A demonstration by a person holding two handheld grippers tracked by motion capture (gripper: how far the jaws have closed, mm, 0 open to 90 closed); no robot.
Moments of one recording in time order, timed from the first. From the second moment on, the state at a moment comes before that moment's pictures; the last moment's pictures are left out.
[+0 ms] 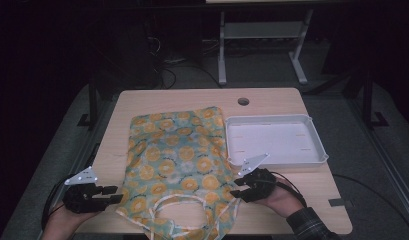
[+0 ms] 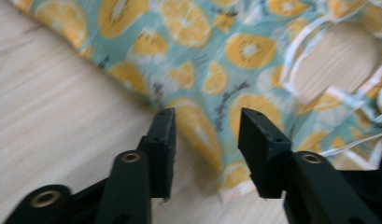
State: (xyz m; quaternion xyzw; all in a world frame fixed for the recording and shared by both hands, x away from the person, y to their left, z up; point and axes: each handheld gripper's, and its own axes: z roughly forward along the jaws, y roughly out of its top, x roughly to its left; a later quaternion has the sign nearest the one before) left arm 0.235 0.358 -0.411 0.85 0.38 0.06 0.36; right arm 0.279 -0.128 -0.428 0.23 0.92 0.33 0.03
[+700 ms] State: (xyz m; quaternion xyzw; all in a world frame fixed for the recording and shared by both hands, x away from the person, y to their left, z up) left arm 0.231 0.289 -0.437 0.91 0.26 0.00 0.33; right arm 0.270 -0.081 -0.438 0.11 0.94 0.33 0.00
